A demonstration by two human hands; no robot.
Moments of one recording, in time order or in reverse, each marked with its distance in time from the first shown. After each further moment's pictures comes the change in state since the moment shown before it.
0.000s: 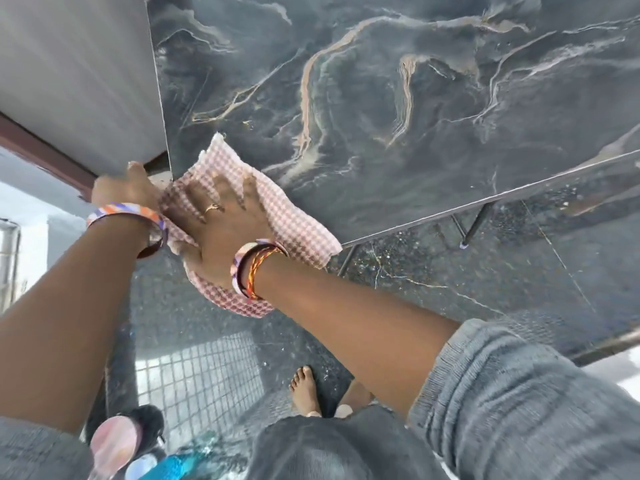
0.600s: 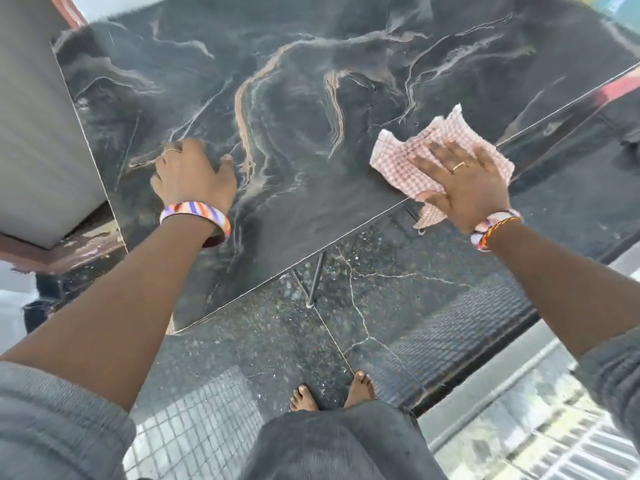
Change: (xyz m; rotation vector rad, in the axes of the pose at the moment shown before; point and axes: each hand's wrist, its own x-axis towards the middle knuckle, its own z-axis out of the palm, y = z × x) left_hand -0.065 0.094 0.049 0.139 -0.065 0.614; right_hand -0.195 0.257 -0.023 -0.182 -0.016 0.590
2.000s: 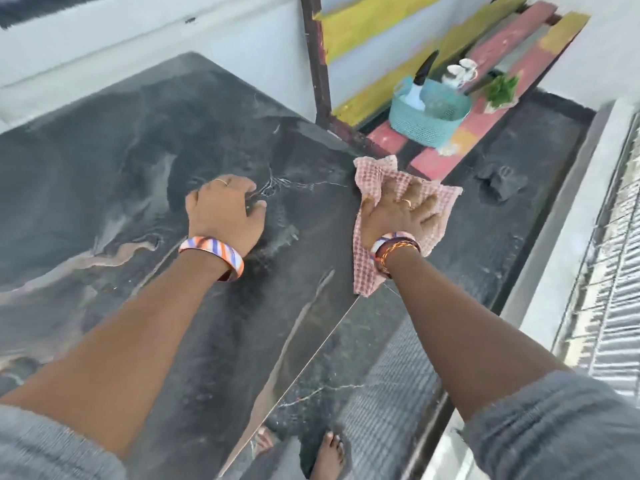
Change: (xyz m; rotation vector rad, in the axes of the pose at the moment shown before) left_hand 0.090 0.471 0.207 0.040 -0.185 0.641; right_hand 0.163 0.353 -0.014 0.465 0.061 1.041
